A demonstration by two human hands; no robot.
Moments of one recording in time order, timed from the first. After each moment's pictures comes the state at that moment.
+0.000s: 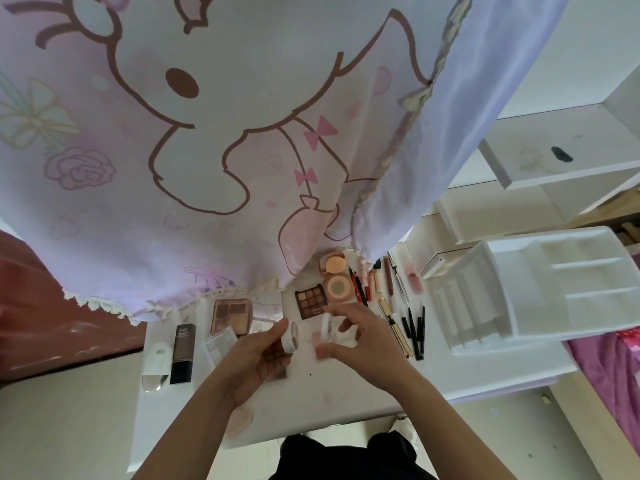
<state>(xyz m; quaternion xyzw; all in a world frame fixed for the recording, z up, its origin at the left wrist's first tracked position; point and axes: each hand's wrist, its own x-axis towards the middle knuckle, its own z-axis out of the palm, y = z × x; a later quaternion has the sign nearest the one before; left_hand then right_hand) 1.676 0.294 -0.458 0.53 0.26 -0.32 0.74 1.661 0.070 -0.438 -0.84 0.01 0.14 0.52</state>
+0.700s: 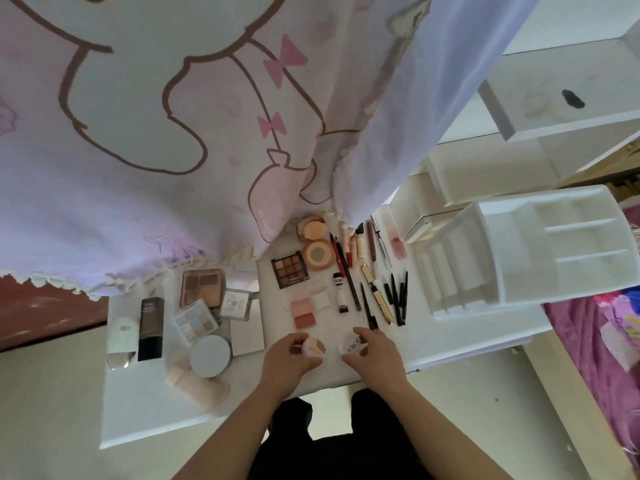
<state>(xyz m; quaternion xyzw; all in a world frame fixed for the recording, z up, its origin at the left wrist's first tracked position) 1.622 0.223 -0.564 0.80 0.18 -0.30 0.49 1.603 0.028 -0.567 -0.87 0.21 0.26 0.36</state>
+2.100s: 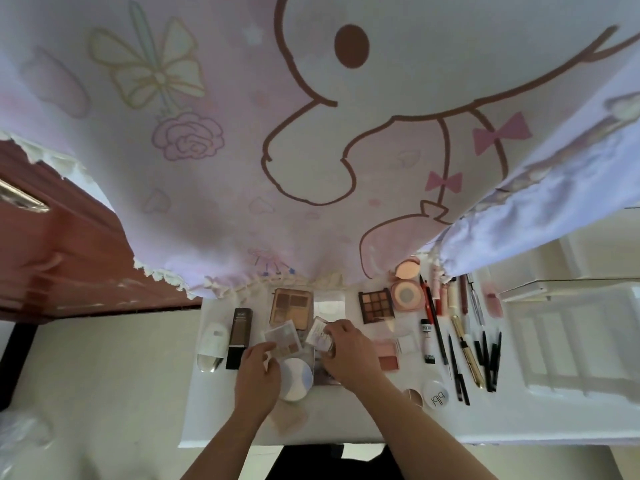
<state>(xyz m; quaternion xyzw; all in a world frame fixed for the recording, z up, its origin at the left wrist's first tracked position) 1.647 0.401 -0.551 0.85 0.28 -0.14 0.42 1.705 0.216 -0.572 -0.94 -0.08 0.22 0.23</state>
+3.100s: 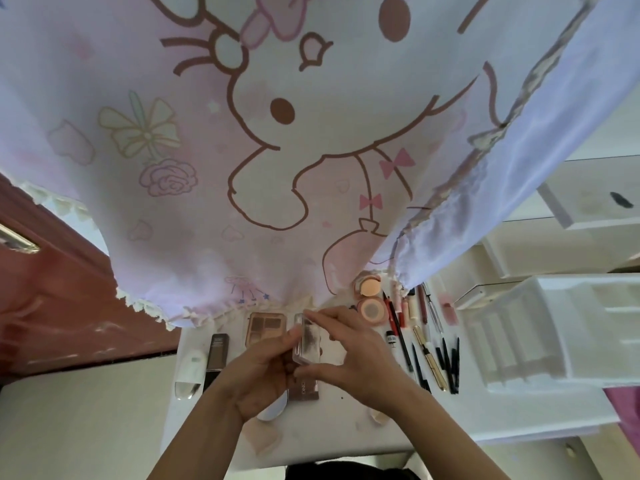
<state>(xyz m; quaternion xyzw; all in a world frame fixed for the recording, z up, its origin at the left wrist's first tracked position) 1.677 0.344 -0.387 0.42 0.16 -0.35 0.82 1.679 0.156 -0.391 -0.89 -0.20 0.08 0.41</state>
